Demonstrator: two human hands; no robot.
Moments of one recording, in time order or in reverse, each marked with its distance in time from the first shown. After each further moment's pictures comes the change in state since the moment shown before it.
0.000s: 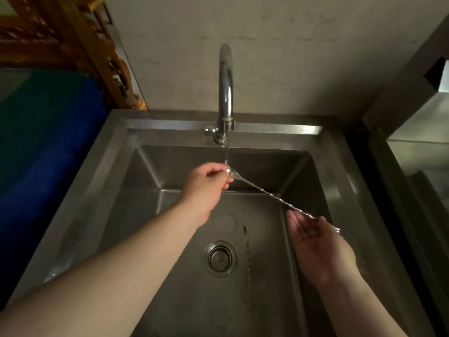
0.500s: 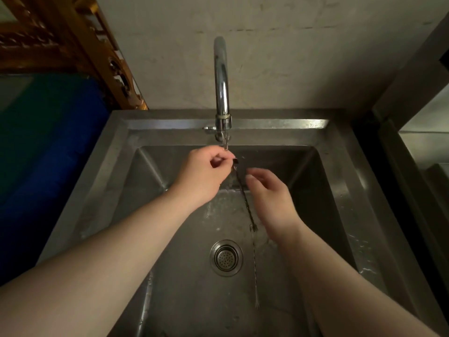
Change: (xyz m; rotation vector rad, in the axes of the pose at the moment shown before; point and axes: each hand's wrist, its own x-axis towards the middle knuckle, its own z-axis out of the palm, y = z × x) left_hand 0.004 0.031 -0.004 0.436 -0.038 0.348; right_hand 0.015 0.046 0.080 -1.149 -0.304 -0.417
